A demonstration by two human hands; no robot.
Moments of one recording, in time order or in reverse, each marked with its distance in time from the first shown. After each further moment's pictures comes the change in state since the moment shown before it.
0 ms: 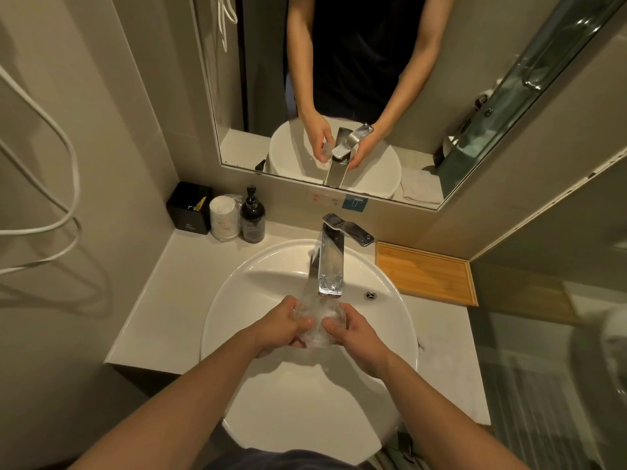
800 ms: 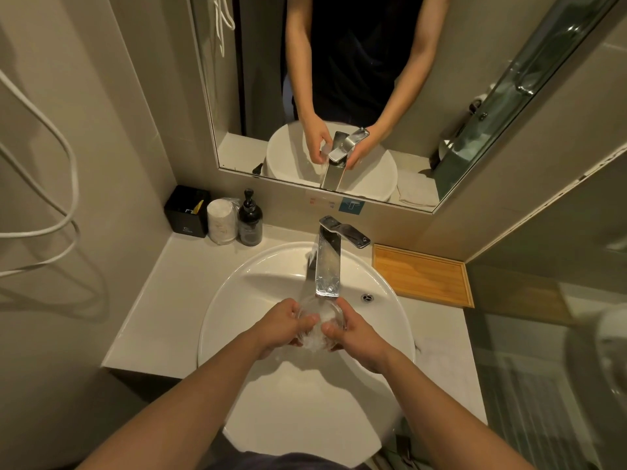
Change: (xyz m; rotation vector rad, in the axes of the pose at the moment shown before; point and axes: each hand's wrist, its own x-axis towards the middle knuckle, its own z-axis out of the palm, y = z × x) left_hand -0.002 0.008 0.007 0.001 0.087 -0.015; right_hand -0.004 -0.017 -0.006 -0.092 -0.110 0.010
